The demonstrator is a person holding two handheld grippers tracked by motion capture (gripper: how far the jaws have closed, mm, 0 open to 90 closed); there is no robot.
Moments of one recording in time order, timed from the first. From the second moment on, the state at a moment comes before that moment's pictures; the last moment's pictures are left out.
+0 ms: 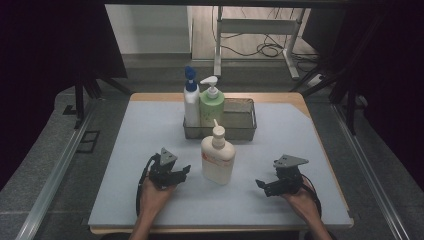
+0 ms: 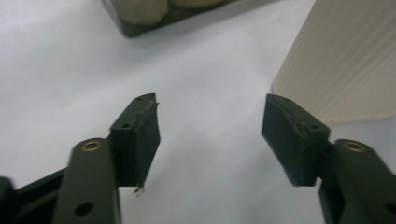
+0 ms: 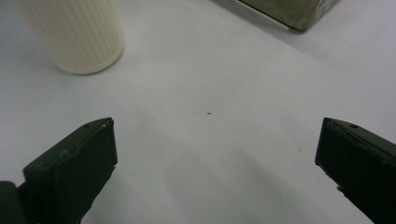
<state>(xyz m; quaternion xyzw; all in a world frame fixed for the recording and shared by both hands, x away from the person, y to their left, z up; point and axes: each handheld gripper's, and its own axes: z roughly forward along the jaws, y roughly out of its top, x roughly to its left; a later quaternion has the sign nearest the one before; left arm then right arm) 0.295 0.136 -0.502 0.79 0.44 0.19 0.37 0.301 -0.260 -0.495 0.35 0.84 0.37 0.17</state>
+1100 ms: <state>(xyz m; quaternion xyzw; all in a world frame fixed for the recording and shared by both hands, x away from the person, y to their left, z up) 0.269 0.145 -0.523 0.81 0.45 0.18 0.32 0.298 -0.238 -0.452 0.29 0.85 0.41 0.14</state>
